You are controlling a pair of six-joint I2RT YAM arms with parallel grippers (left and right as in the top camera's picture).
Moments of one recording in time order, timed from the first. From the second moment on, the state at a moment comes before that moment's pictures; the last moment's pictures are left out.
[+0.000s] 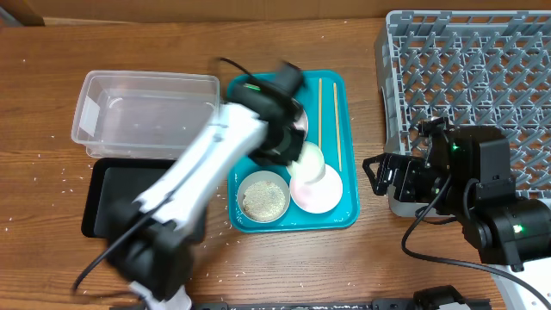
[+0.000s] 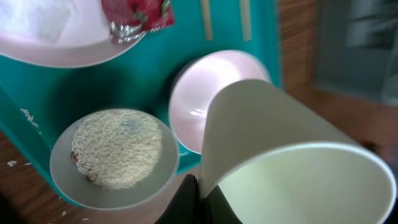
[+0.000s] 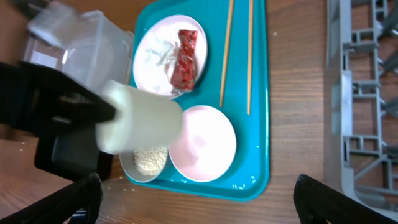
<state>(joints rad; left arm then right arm) -0.48 1.81 1.69 -1.28 0.36 -0.31 0.18 0.97 1.12 -1.01 -0.33 0.36</state>
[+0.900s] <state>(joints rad) -0.14 1.71 1.71 -1.68 1.33 0.50 0.33 1.05 1.12 -0.53 -1.02 0.21</state>
